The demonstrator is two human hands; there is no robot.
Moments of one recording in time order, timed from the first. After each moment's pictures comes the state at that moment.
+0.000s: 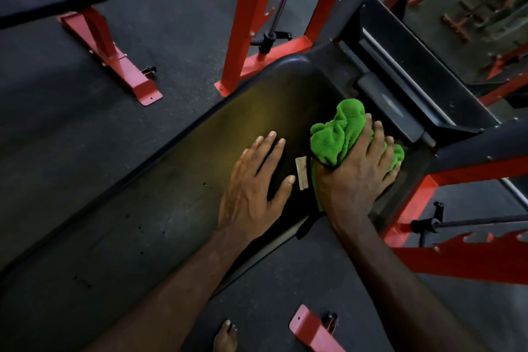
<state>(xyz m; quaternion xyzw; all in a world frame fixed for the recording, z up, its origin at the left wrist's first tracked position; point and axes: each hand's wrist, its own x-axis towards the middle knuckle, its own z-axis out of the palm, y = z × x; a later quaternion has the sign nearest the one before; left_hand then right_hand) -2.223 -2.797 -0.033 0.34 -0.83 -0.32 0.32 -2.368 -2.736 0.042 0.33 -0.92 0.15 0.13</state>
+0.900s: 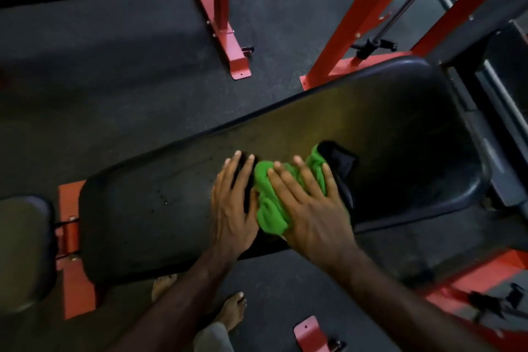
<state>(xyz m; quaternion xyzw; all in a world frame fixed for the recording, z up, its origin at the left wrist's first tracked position) -2.102 -2.737 -0.096 0.60 -0.66 -0.31 0.35 -2.268 -2.721 -0.009 0.82 -0.57 -0.06 0.03</state>
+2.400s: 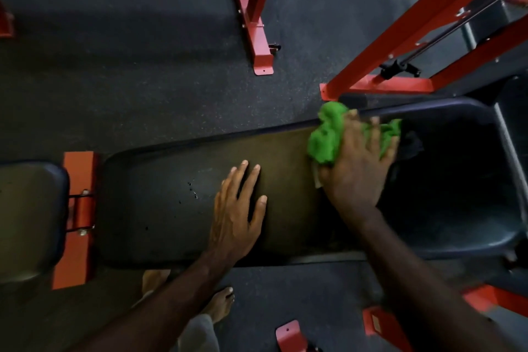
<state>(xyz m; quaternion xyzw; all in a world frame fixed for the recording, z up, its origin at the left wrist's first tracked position) -2.049 -2.734 -0.129 0.64 -0.64 -0.32 0.28 -2.245 -2.828 -0.010 0.68 -0.73 -0.02 0.09</state>
